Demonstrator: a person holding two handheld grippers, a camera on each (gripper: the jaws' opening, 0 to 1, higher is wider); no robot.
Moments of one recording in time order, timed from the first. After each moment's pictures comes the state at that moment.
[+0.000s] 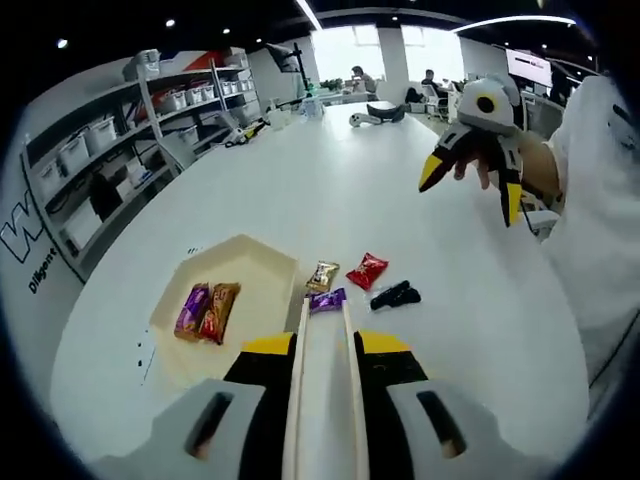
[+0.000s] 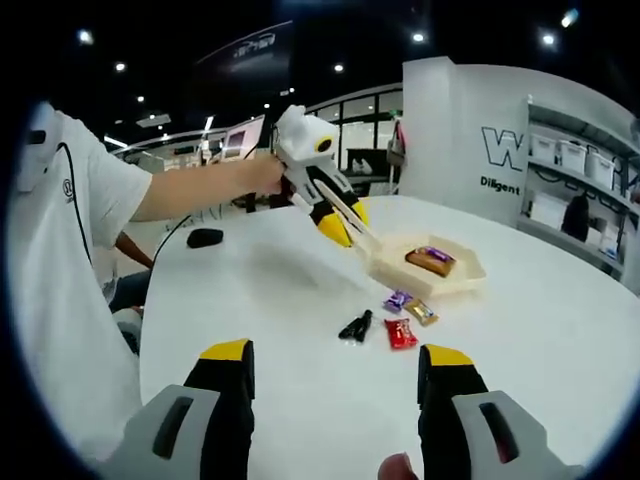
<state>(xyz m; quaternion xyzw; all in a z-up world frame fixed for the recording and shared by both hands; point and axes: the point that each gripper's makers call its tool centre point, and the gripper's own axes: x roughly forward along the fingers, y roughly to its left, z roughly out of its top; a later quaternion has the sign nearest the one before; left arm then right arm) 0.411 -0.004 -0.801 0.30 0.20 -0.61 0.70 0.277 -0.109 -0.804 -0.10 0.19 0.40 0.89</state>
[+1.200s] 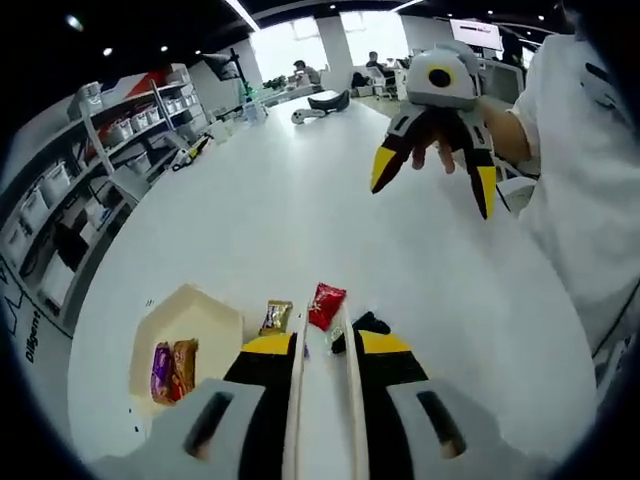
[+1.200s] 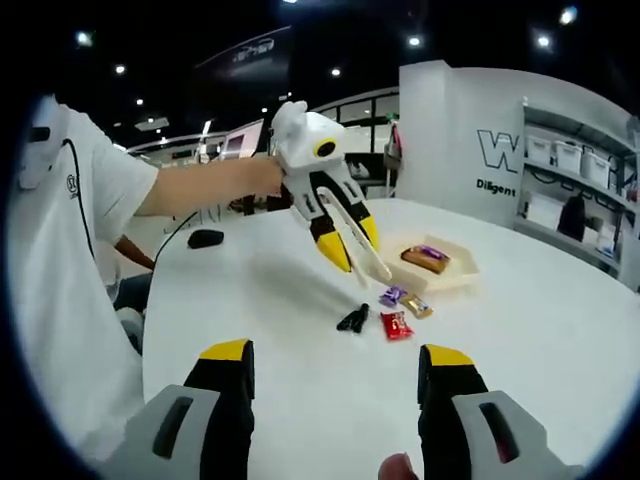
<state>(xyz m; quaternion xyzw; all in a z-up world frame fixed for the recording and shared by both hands) 0.377 -0.058 -0.808 0.37 0.17 -0.67 0.62 0.268 -0.121 -0.804 -0.09 0.18 0.39 0.90</state>
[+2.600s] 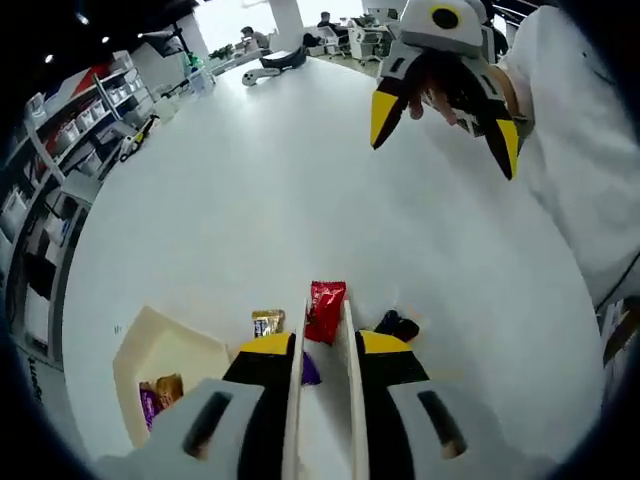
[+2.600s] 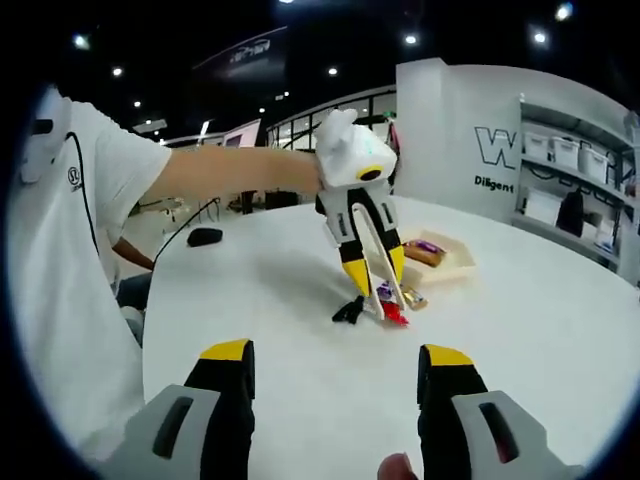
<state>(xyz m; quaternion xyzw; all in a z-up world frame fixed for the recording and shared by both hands) 0.389 -0.090 -0.849 0.45 0.21 -0.69 0.52 0.267 -0.130 -0.810 -0.08 0.18 0.39 0.90</state>
